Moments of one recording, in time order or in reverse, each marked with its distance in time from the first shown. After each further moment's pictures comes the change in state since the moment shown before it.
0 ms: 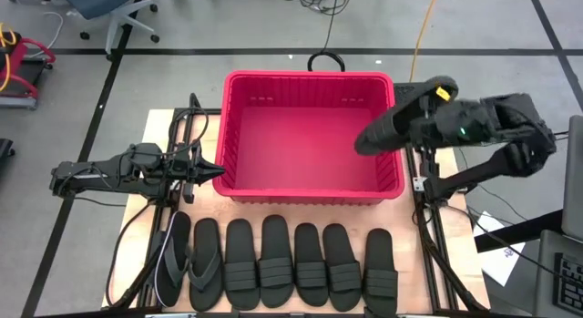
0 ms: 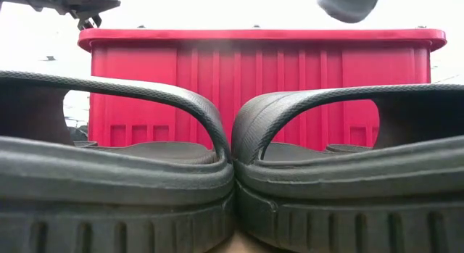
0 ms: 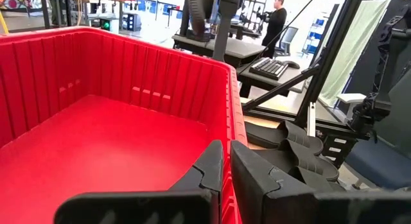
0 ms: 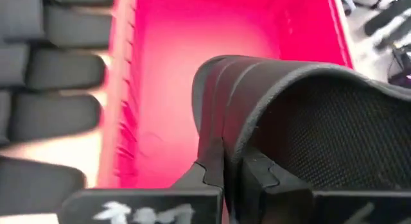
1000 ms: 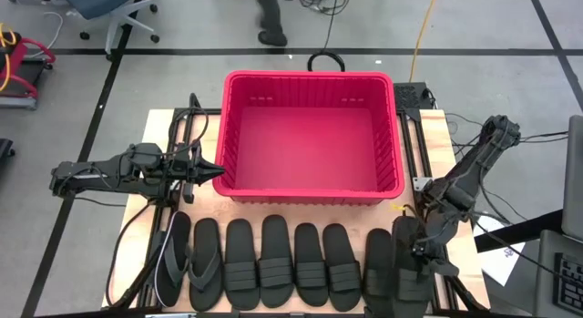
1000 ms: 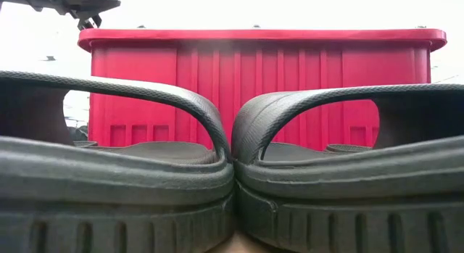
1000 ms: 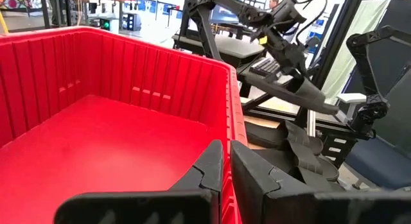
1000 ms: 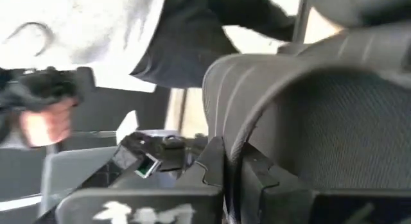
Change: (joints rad) left arm 0.000 0.000 0.000 0.000 0.000 0.000; right arm 0.893 -0.282 -1.163 1.187 -0.625 1.211
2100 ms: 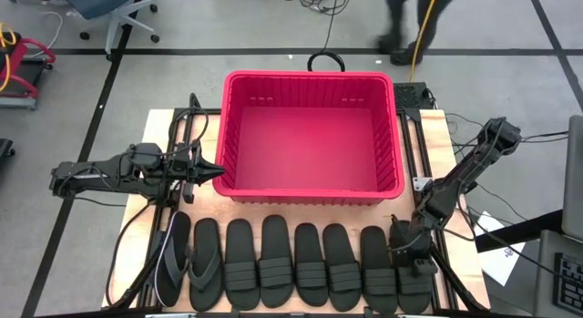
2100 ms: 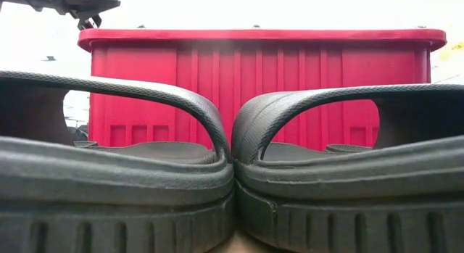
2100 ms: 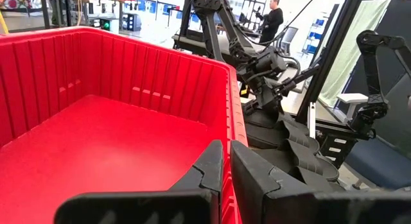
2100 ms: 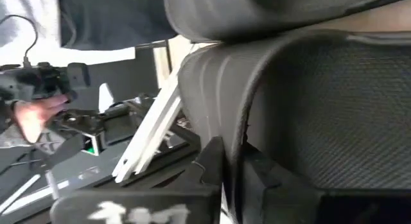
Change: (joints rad) left arm 0.000 0.000 0.000 0.001 0.000 0.000; right arm 0.001 0.110 -0.454 0.400 -0.194 0.171
